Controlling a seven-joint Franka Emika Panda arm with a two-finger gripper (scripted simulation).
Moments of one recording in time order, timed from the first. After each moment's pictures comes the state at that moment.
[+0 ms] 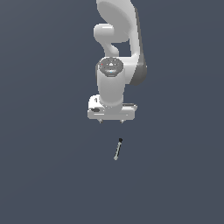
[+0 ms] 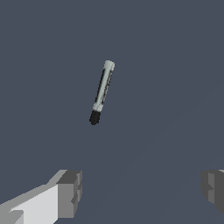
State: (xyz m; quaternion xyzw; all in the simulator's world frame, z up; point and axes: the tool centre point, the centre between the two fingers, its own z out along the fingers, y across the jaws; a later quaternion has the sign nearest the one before) arm 0.000 -0.003 0.155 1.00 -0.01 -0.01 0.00
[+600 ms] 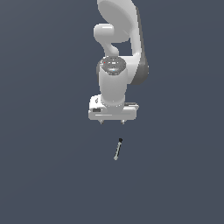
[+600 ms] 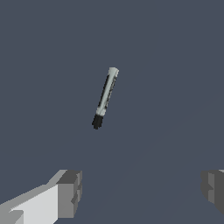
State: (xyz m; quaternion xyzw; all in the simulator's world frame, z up) arm 0.007 0.001 0.160 1.00 0.01 0.00 0.00
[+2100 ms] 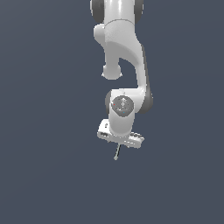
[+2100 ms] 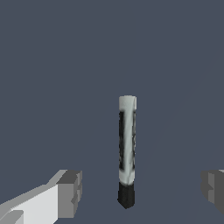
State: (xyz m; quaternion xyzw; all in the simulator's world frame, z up) arm 0.073 0.032 0.066 0.99 -0.14 0.00 0.00
